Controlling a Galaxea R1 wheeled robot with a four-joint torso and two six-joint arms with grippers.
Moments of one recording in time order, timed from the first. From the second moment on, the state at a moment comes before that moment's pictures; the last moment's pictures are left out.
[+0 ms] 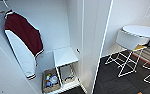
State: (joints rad) left arm 1.40 2.96 -2.79 1.72 -0.26 -1.44; right arm -1.53 3.10 -2.75 0.29 0.10 -0.20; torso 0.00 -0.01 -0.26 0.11
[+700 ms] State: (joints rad) left arm 1.41 2.96 -2.79 1.72 -0.26 -1.44; right arm -1.52 3.10 -2.75 0.29 0.10 -0.19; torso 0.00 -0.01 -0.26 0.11
